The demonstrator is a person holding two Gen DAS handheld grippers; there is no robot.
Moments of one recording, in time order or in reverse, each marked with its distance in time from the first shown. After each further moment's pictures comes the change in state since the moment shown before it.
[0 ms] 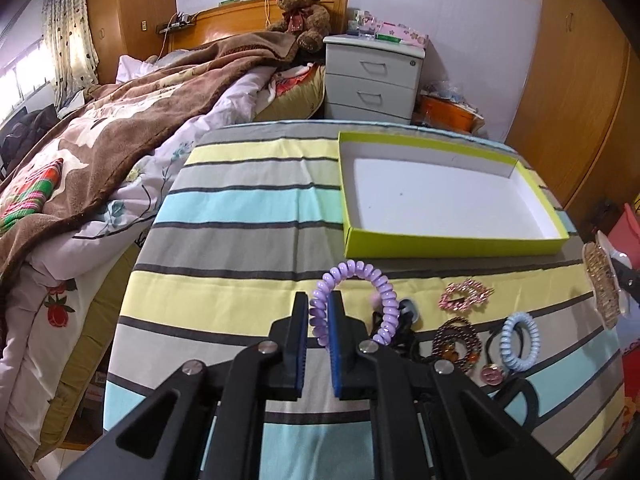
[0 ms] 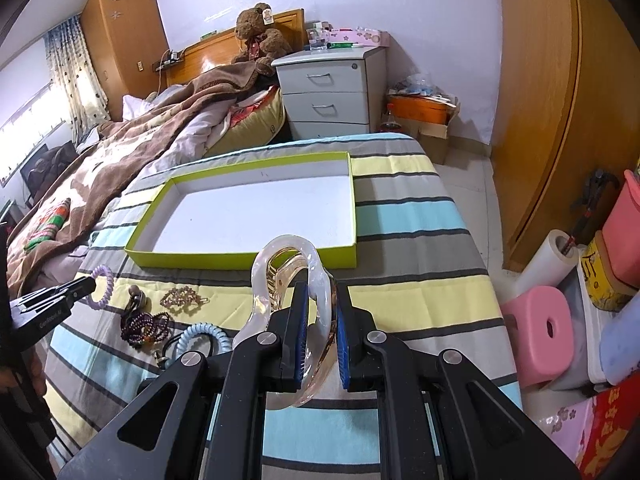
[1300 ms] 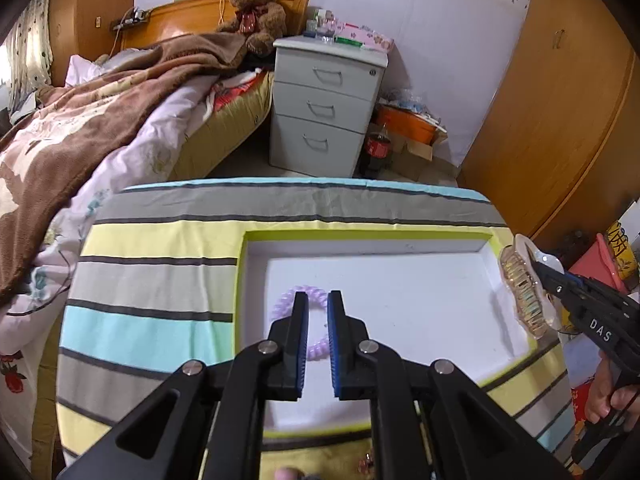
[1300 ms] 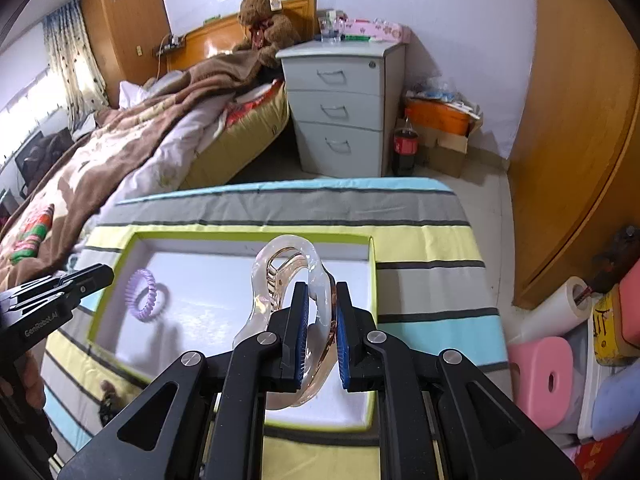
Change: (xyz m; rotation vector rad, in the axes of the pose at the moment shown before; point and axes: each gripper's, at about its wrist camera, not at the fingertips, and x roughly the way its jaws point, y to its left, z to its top) left arm 0.070 -0.048 0.112 0.009 0.027 -0.177; right arm 0.103 0.006 0.107 -0.056 0.070 0.001
